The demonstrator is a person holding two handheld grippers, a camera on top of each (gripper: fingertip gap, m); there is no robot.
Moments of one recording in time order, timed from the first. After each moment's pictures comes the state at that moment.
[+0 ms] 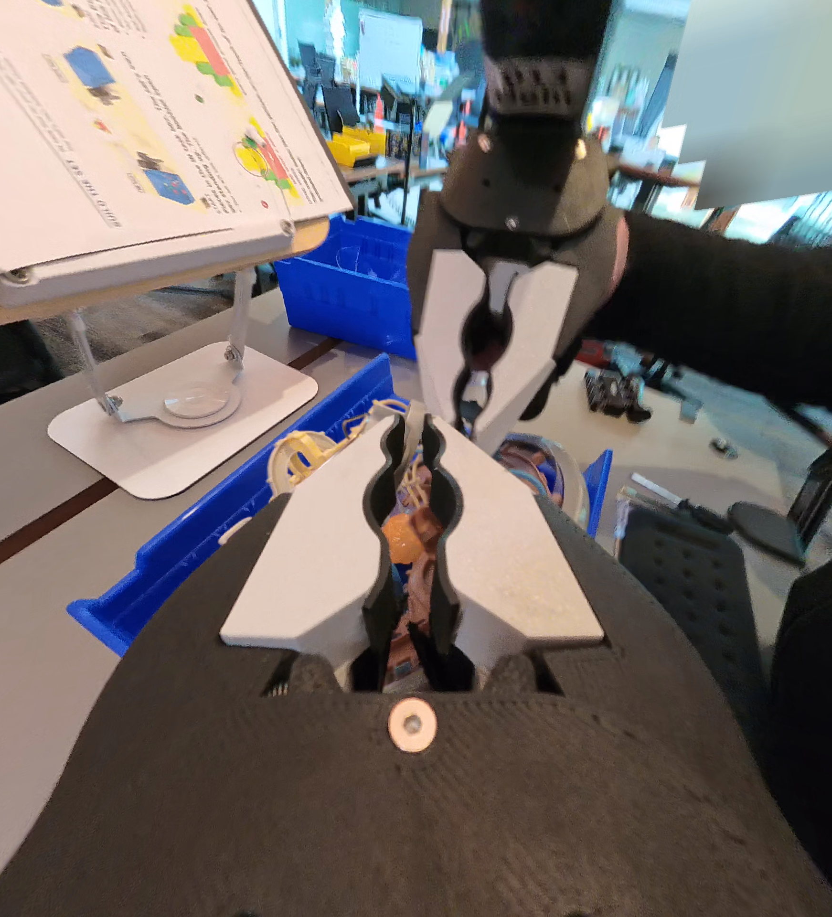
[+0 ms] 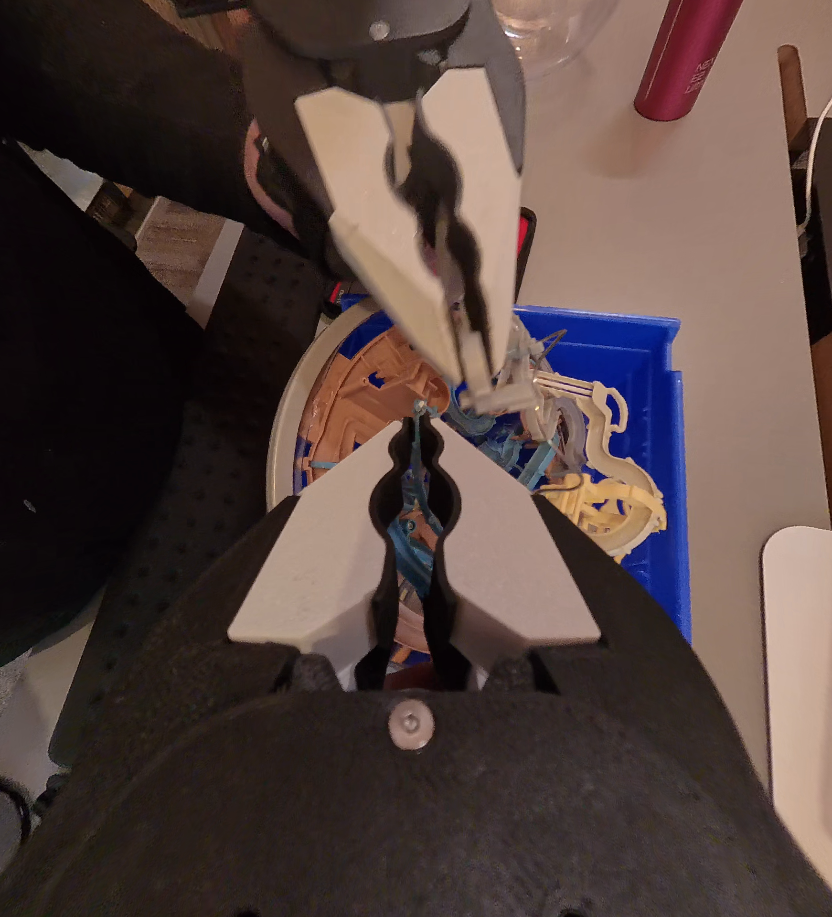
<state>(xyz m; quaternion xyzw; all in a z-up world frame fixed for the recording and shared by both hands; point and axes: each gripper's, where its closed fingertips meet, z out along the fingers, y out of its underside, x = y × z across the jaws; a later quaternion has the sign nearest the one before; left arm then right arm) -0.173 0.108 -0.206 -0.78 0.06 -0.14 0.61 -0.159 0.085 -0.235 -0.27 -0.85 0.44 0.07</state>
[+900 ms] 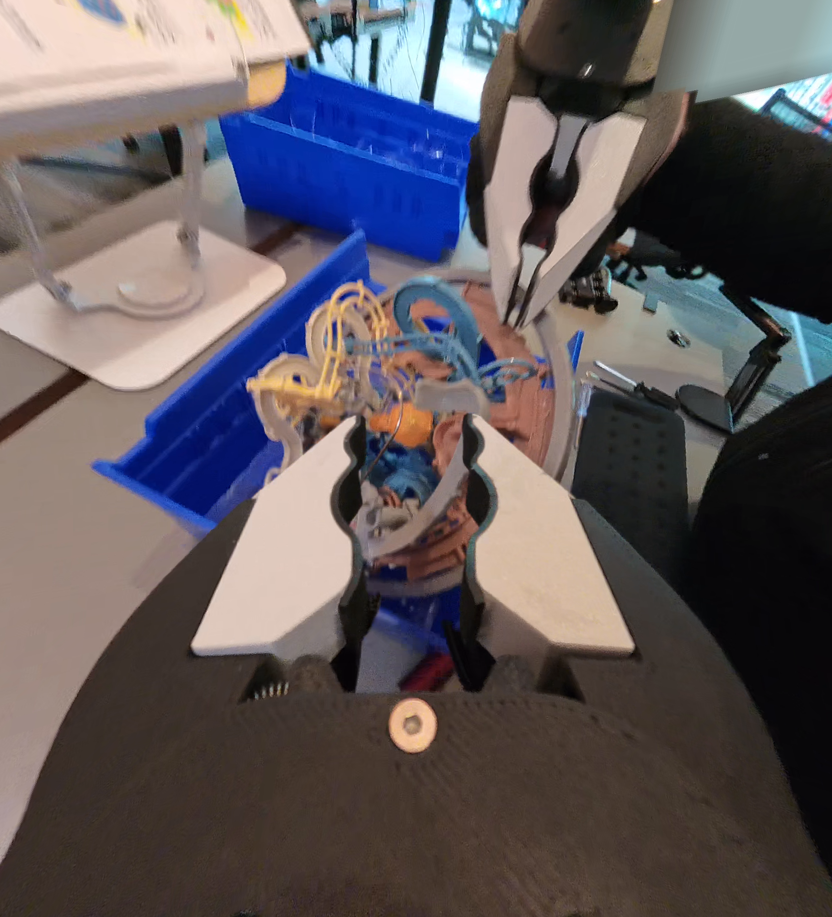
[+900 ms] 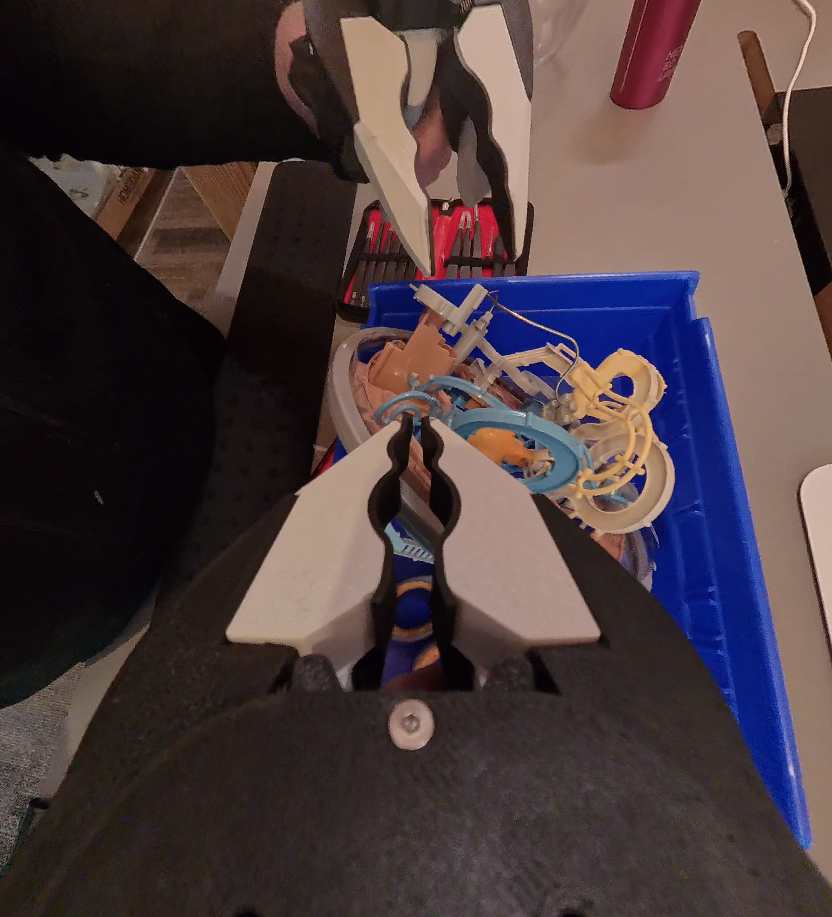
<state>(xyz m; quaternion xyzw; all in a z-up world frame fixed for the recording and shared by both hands) -0.190 0.050 -0.233 -0.84 0.09 -0.17 0.51 -0.125 0.087 -0.232 -0.32 -0.83 0.45 0.09</state>
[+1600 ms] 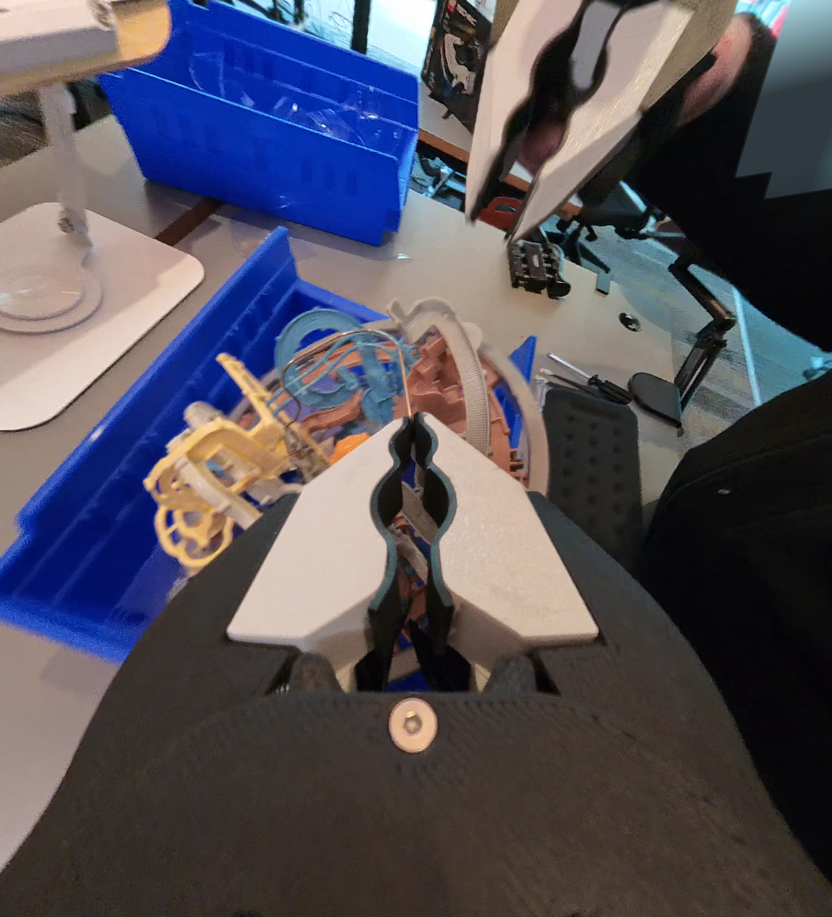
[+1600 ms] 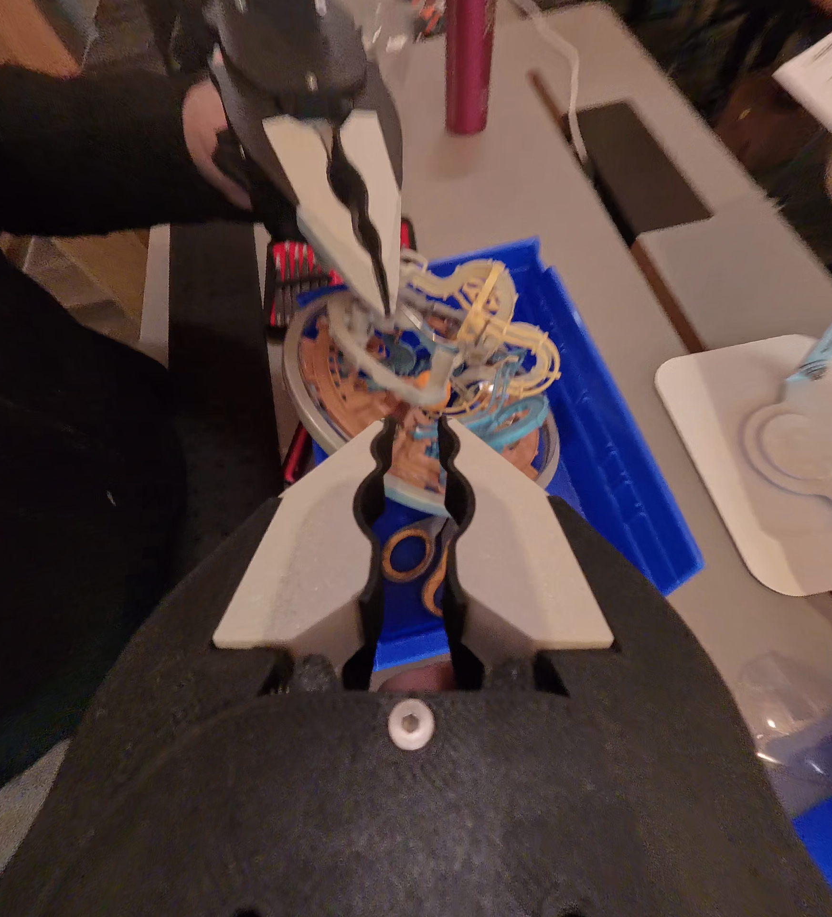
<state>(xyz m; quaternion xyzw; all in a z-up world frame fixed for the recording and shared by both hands) -0.148 0.079 -0.232 -0.85 0.13 -0.22 0.47 -0.093 0.138 -0.200 -0.43 -0.77 0.43 0.18</state>
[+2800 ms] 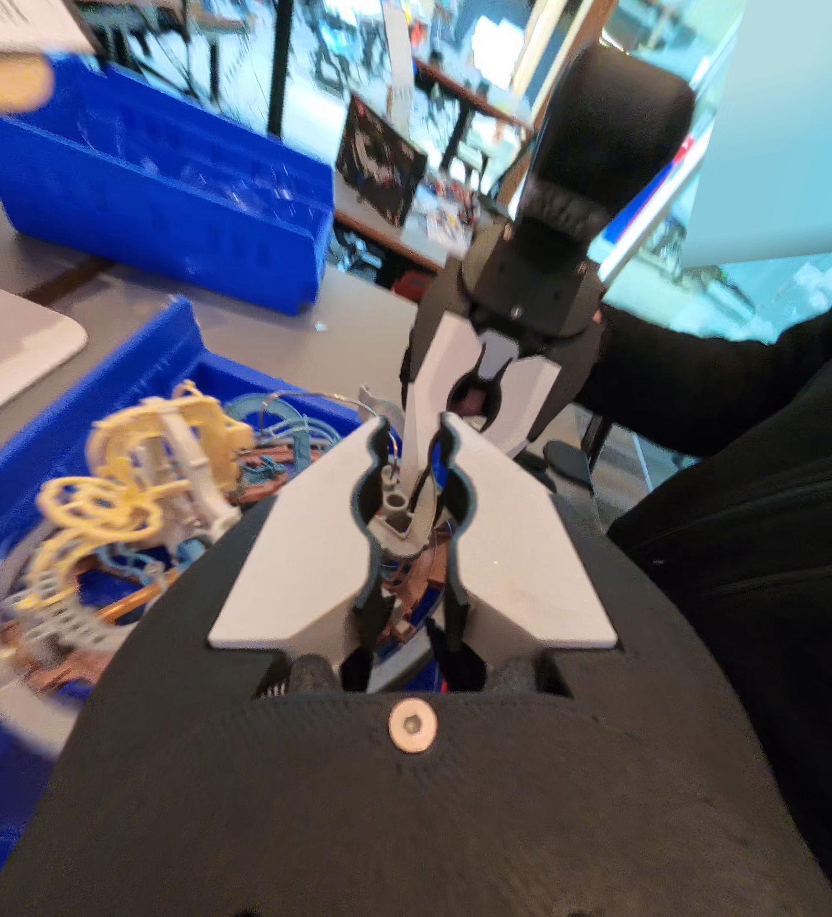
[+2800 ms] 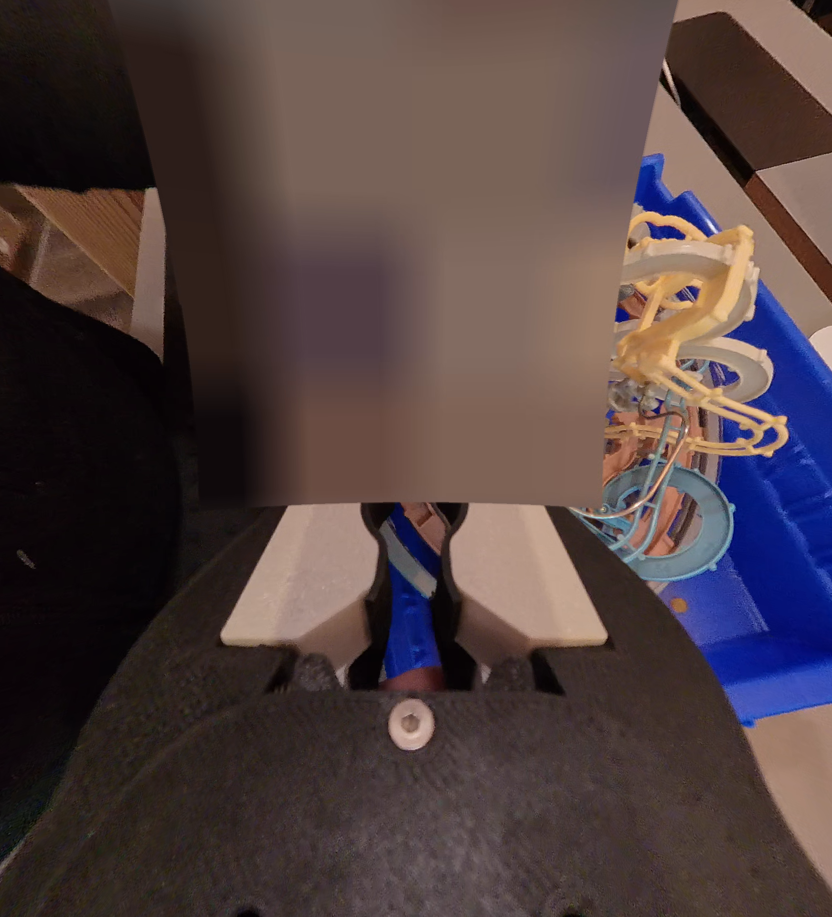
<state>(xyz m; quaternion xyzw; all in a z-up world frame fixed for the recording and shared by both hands) -0.105 0.106 -0.215 -0.79 0.13 -0.32 0.51 -0.098 0.076 -0.271 -0.43 -0.78 0.43 0.16</state>
